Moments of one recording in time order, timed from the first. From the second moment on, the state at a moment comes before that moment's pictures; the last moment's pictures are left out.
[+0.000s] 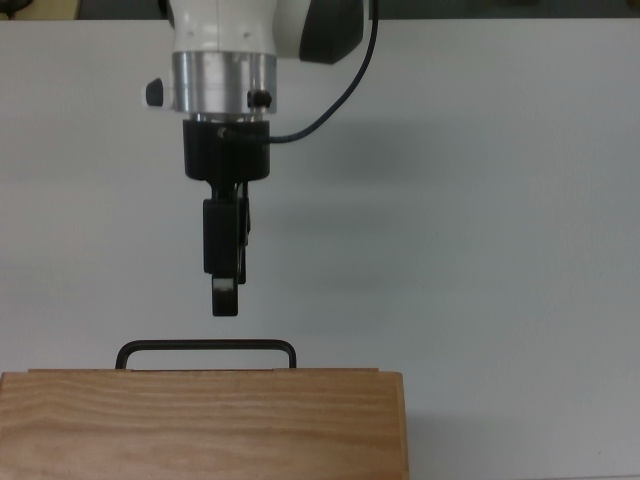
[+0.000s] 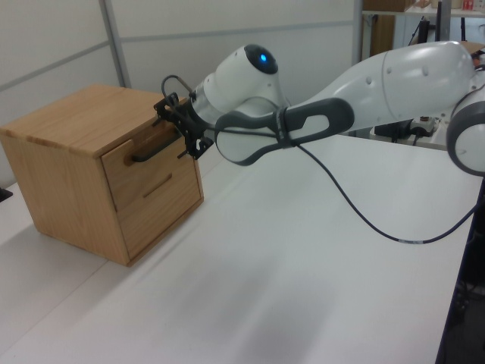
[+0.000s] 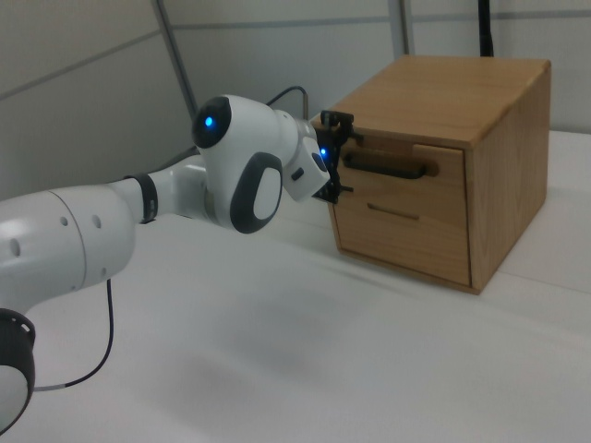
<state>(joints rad) 0.00 0.42 0.04 -1.52 -0.04 2.86 1.56</state>
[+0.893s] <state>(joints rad) 0.03 0.52 -0.01 -1.46 0.01 2.97 1.59</state>
